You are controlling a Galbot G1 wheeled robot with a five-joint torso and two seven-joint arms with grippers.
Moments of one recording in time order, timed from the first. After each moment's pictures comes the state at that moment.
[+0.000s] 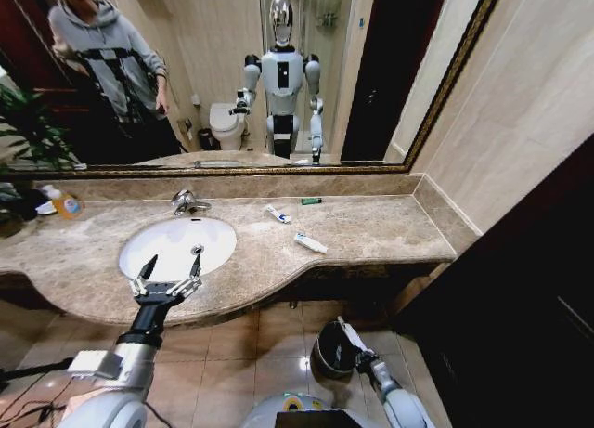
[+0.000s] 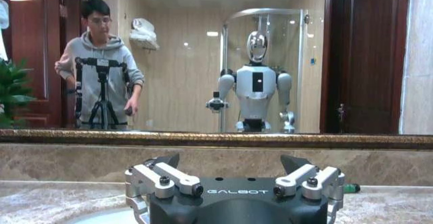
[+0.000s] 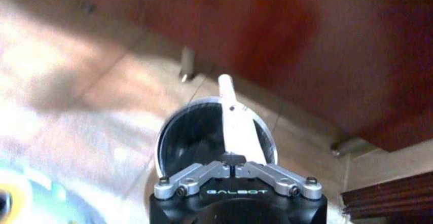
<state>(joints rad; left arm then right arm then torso) 1.84 -1.36 -0.82 -2.47 -0.37 0.04 0.05 -1.47 1.33 0.45 1.32 -0.25 -0.13 -0.17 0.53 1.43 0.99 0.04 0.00</state>
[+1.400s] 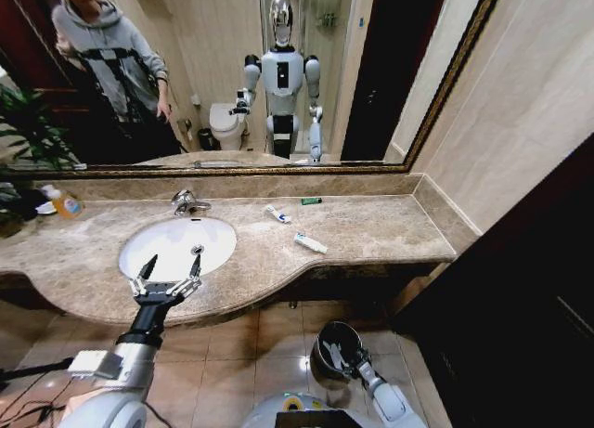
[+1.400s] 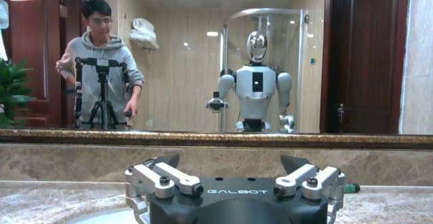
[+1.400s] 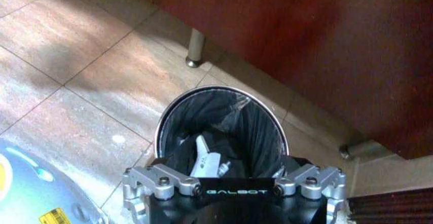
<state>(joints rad) 1.84 -1.36 -0.82 -2.47 -0.37 0.04 0.05 -1.36 1.37 0.44 1.13 -0.34 -0.06 -0.16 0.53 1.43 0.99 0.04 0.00</state>
